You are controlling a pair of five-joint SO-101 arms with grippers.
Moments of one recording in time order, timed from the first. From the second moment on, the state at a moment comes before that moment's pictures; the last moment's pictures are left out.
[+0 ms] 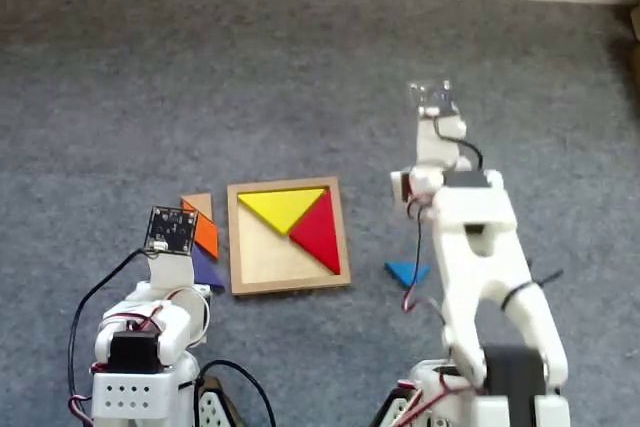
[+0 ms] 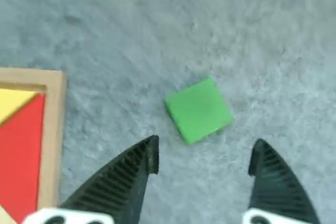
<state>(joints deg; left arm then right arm) -5.7 -101.7 96.0 77.0 1.8 -7.8 -11.7 34.3 49.0 12.4</state>
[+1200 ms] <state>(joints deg) -5.7 -101.7 96.0 77.0 1.8 -7.6 25.0 0.7 67.6 29.2</state>
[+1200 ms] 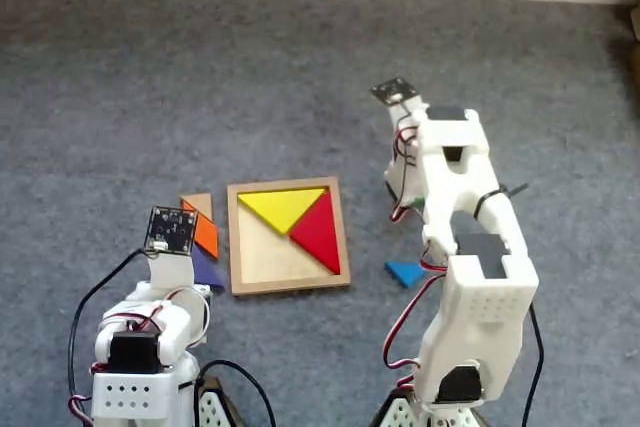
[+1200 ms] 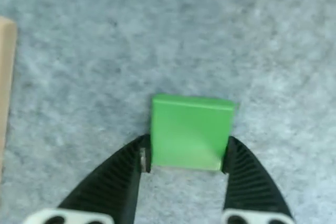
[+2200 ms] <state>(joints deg) -5.7 -101.7 96.0 77.0 1.8 -25.7 -19.2 24.0 78.4 24.7</state>
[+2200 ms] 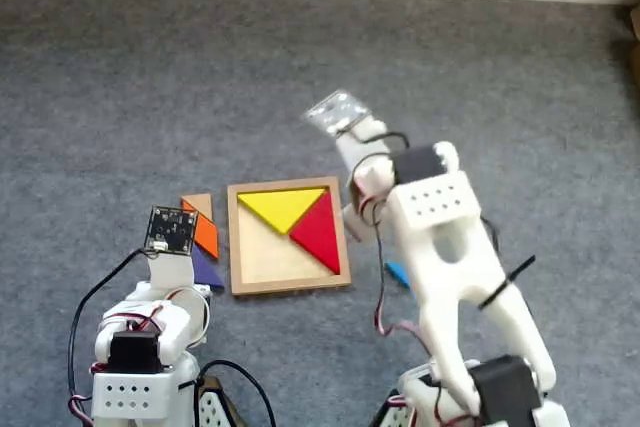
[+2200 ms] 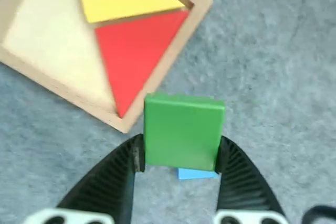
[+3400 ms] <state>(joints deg) -5.7 -101.7 96.0 77.0 1.8 -46.9 -21.5 44.4 52.5 14.7</state>
